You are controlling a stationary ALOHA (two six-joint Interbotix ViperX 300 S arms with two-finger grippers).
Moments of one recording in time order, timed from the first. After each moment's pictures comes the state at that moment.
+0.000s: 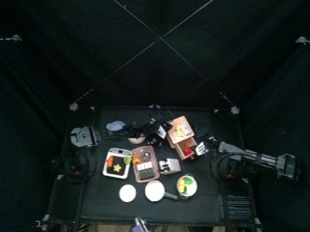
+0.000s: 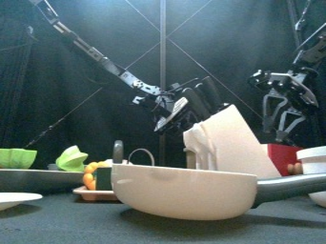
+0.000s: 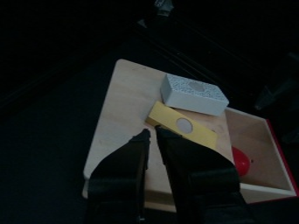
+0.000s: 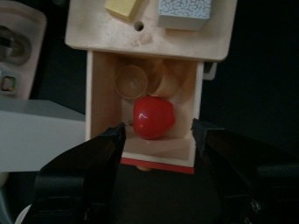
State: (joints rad) left arm 0.38 0.37 0.17 -0.36 -0.18 0.02; right arm -0.42 -0.70 1.02 -0.18 0.63 0.70
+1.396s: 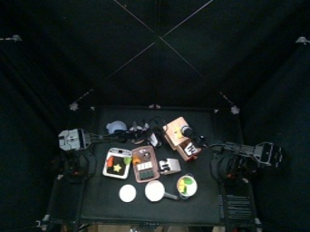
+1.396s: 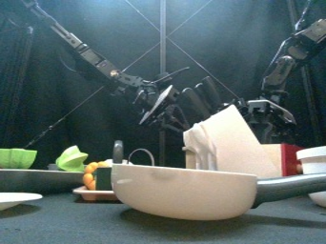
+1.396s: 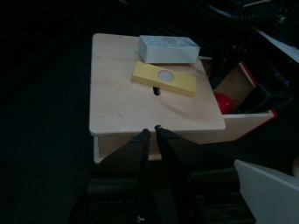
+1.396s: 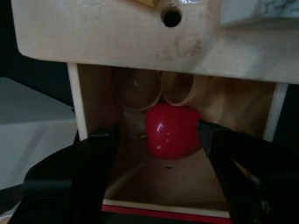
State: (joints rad) left arm 0.32 0.21 0.40 -0.24 -0.20 0.03; right arm -0.47 -0.32 0.91 0.01 0.62 0.46
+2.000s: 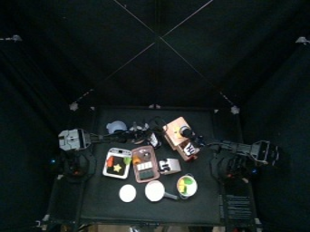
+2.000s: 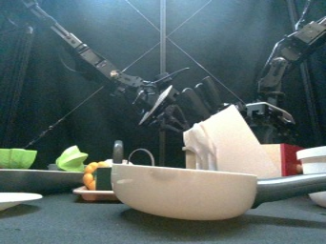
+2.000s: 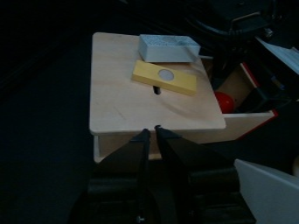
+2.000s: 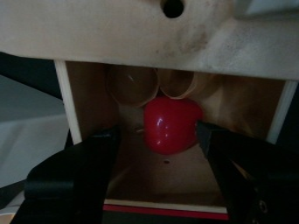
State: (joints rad) left arm 0.32 0.21 0.40 -0.24 -0.20 0.03; right arm -0.45 -0.26 0.86 0.01 0.71 0.47
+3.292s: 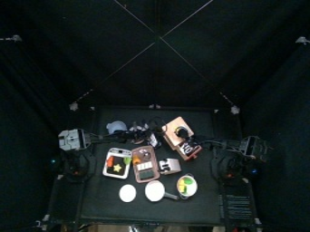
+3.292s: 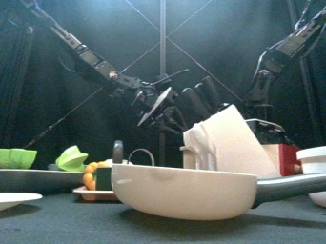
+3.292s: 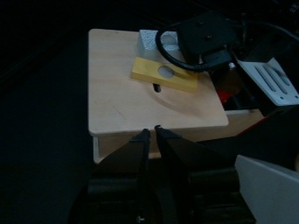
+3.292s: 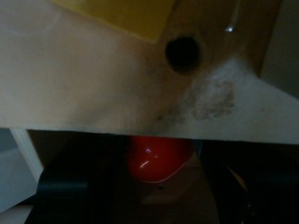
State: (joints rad) left arm 0.32 0.21 0.41 -0.24 -0.20 0.02; right arm -0.44 -0.08 0.80 -0.06 0.72 0.47
